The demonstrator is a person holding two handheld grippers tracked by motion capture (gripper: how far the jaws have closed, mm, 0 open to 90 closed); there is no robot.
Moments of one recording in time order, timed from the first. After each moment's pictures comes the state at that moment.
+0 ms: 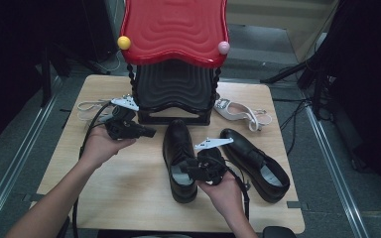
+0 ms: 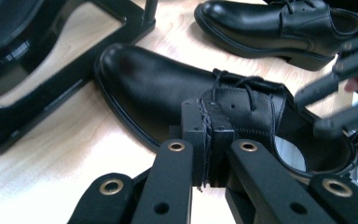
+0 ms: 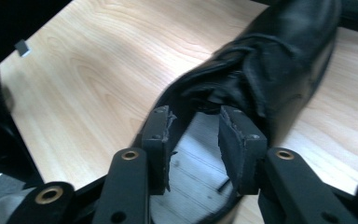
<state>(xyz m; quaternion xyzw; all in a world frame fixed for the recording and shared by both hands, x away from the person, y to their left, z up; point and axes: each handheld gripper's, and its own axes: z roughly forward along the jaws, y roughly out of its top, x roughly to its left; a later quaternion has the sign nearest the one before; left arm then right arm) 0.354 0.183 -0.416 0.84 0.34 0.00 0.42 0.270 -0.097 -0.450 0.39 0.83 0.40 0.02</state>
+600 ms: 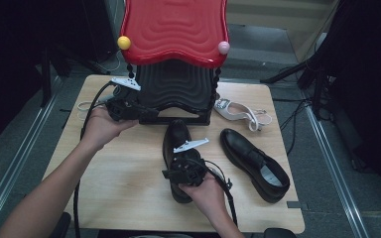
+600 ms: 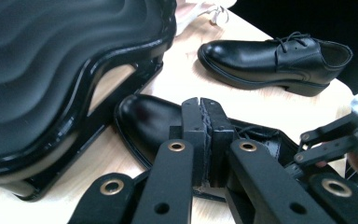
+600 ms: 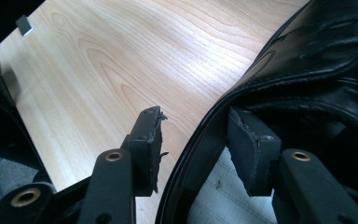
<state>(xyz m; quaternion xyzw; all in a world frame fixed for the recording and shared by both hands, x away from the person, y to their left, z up) 0.379 0.178 -0.371 0.84 0.32 0.03 0.43 0.274 -0.053 -0.469 0.38 0.85 0.36 -0.01</state>
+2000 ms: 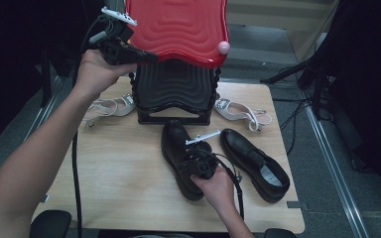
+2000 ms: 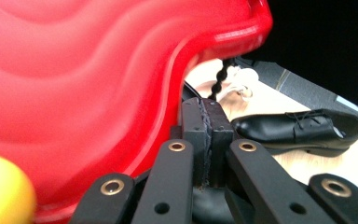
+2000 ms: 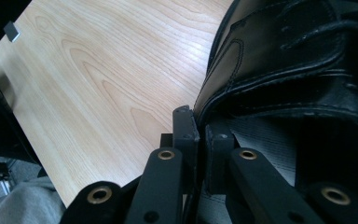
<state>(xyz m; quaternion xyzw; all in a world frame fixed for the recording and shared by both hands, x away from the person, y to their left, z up) 0.430 0.179 -0.247 0.82 0.32 0.10 0.46 0.294 -0.083 -0.462 0.41 0.84 0.34 -0.04</state>
